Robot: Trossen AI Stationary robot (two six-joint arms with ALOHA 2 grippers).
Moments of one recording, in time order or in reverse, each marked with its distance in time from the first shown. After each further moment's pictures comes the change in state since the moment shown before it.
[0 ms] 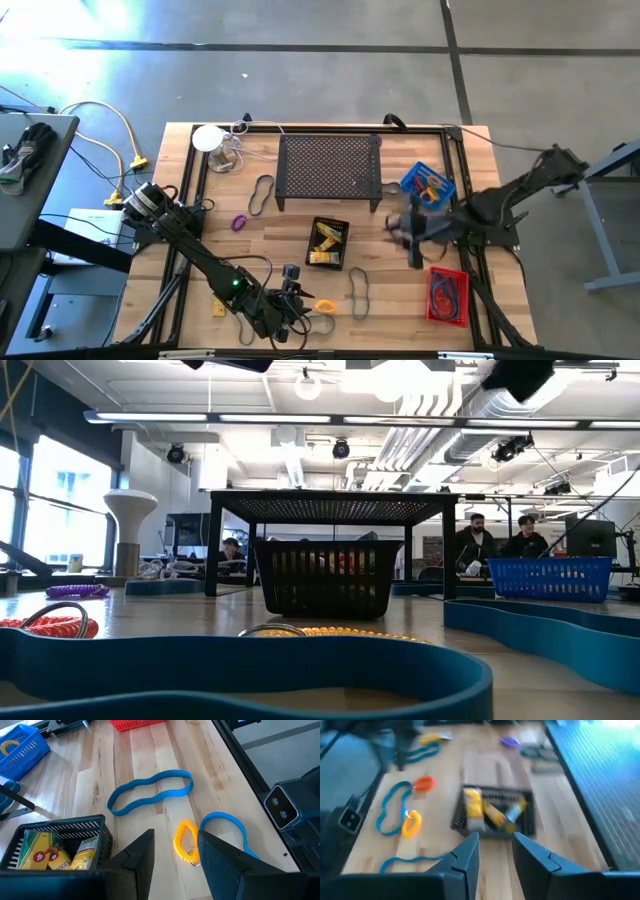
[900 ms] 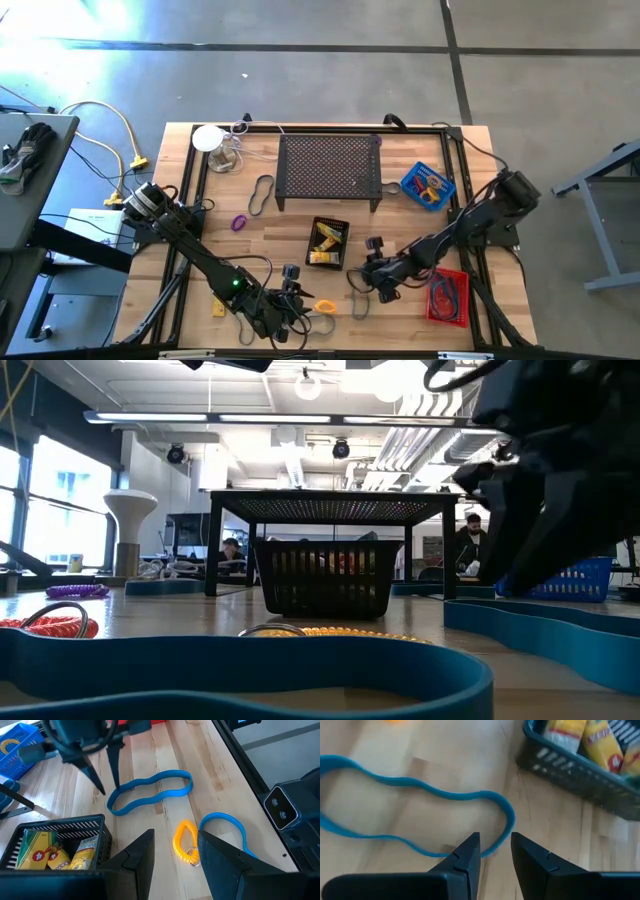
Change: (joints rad) left arm 0.000 0.000 0.000 0.000 0.000 -0.007; right arm 0.059 0.662 0.000 0.276 -0.085 -0.147
